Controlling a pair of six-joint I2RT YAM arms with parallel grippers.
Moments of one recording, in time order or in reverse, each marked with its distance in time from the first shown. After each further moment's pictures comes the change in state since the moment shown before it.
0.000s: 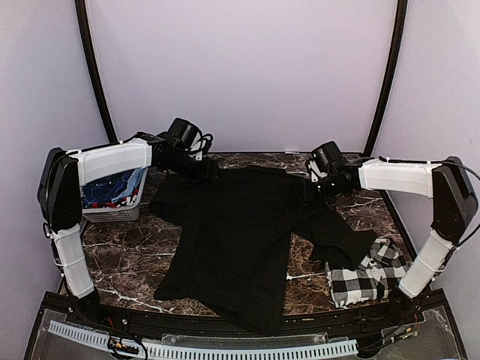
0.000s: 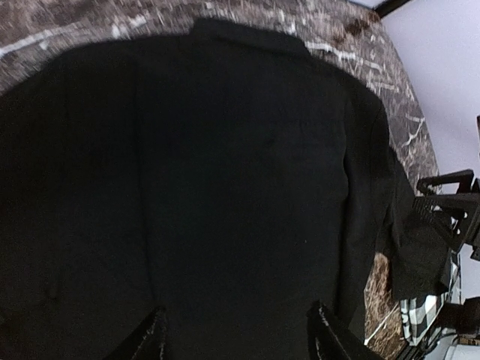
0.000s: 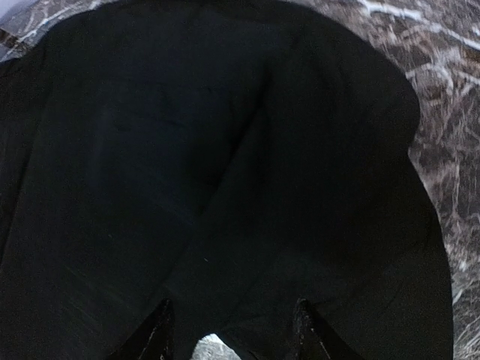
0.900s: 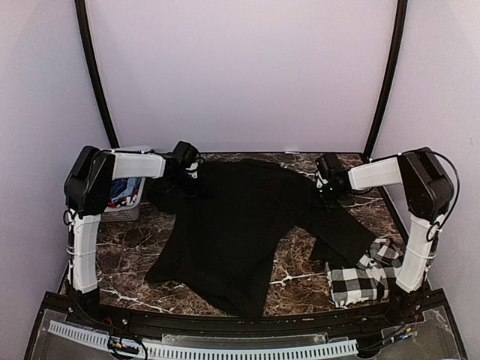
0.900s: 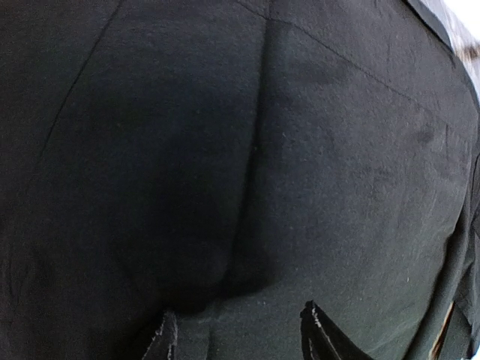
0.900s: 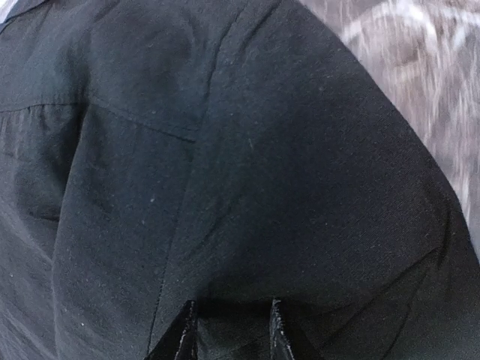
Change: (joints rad) left arm 0.085 0.263 -0.034 0.108 -0.036 -0.098; right arm -0.138 0.224 -0.039 0.163 -0.011 0.091
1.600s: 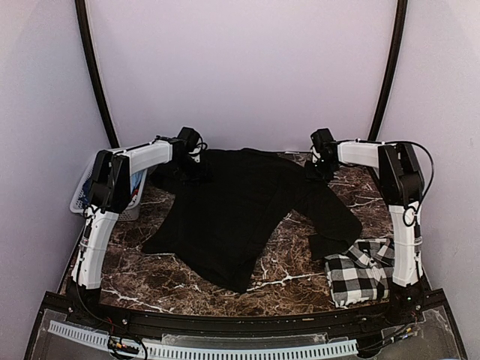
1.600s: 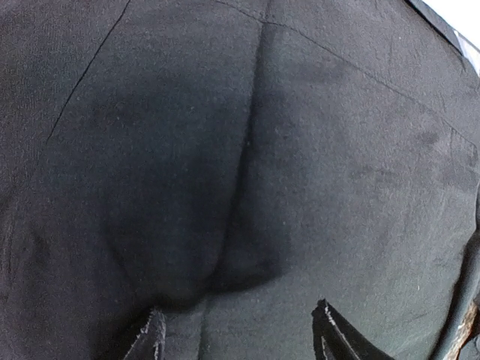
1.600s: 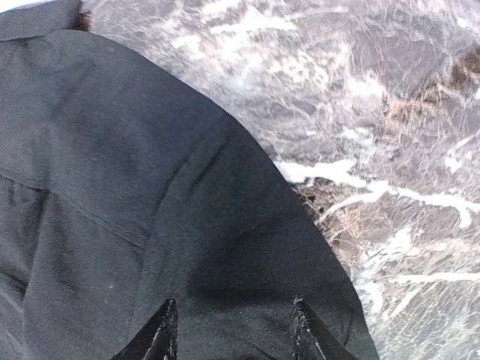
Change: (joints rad) left arm 0.080 0.323 0.584 -0.246 -0.024 0.137; right arm -0.096 0.369 0.640 -0.264 0.090 -0.216
